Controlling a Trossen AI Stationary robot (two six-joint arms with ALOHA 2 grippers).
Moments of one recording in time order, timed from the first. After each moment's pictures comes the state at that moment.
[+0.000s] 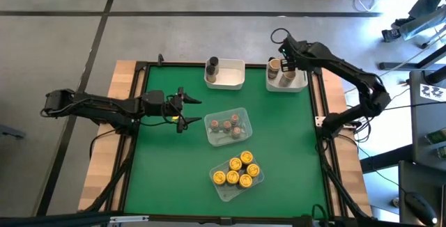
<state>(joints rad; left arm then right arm) 0.14 1.00 0.34 0.45 0.02 0.10 -0.79 1.45 1.28 -1.15 0.58 0.62</state>
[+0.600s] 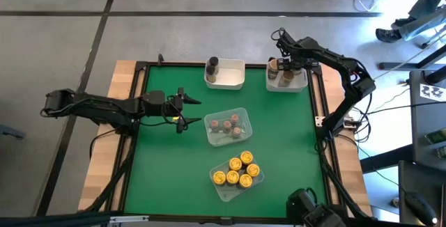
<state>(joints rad) 0.14 1.00 0.34 0.43 0.02 0.11 -0.94 1.68 1.28 -1.04 0.38 0.62</state>
